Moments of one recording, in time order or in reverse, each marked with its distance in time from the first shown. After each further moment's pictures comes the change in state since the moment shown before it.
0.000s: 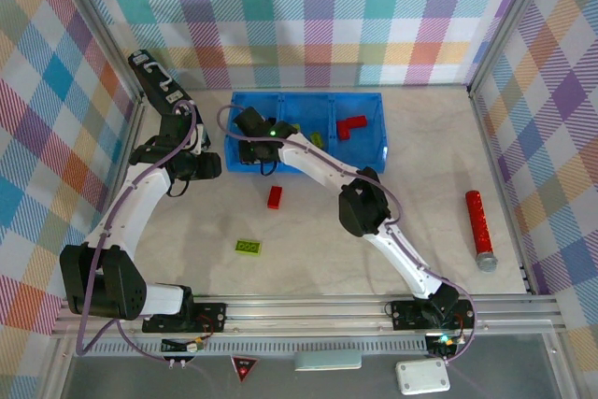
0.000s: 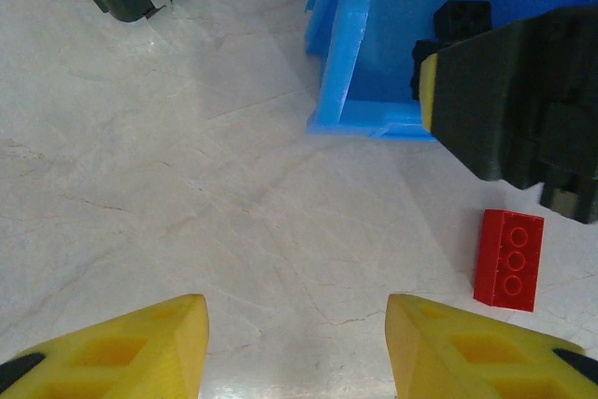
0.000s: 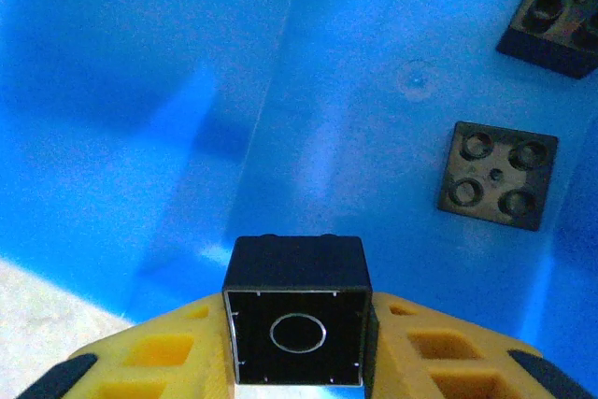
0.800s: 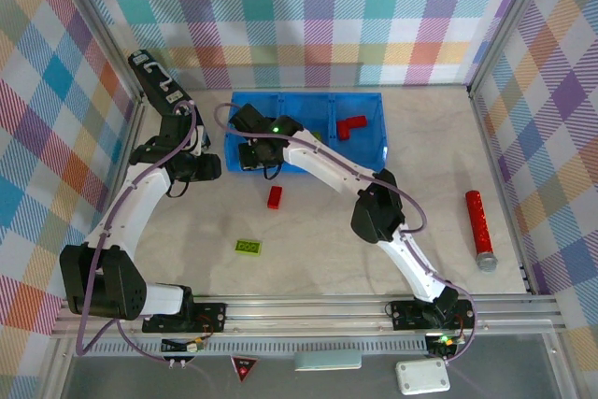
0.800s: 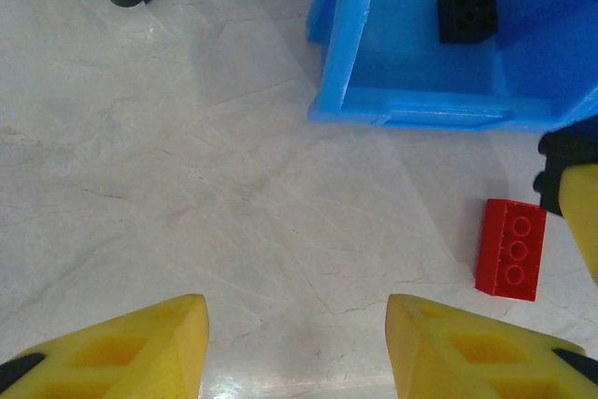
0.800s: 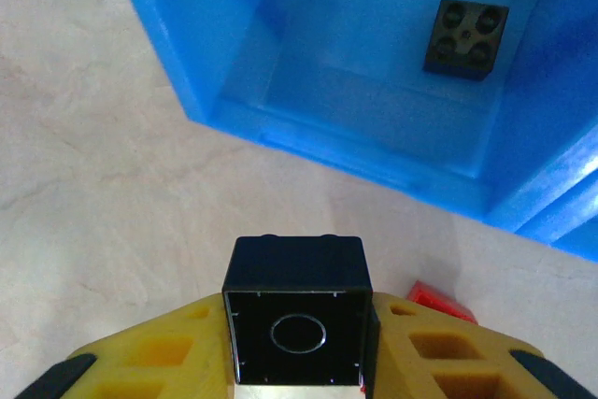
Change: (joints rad) left arm 0.000 0.000 0.002 -0.022 0.000 0.000; right arm 0.044 -0.215 -0.111 -0.188 -0.003 0.022
